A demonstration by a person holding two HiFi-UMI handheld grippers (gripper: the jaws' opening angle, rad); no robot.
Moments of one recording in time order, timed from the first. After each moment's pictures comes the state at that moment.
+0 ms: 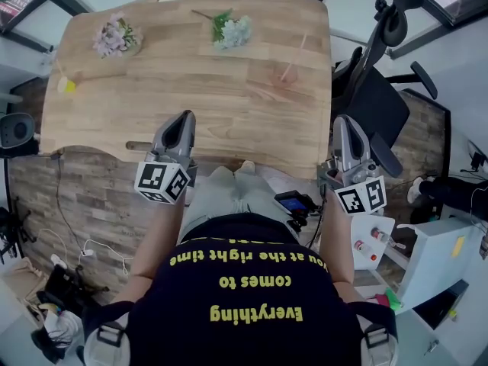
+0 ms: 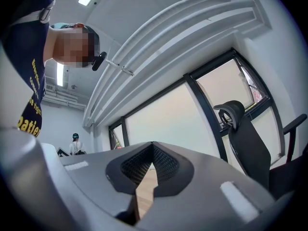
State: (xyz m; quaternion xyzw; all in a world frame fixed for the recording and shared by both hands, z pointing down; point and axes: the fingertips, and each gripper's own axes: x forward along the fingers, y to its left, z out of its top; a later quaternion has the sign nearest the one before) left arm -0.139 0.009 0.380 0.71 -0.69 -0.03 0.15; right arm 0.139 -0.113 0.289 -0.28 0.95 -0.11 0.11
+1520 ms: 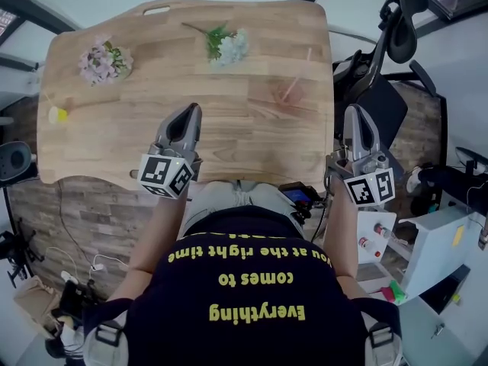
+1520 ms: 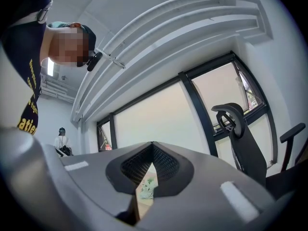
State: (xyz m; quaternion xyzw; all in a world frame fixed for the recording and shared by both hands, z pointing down) left arm -0.186 -0.089 0.383 0.75 -0.64 -0.03 0.16; right arm 0.096 -0.200 0.284 -0.34 0.93 -0.09 0.09
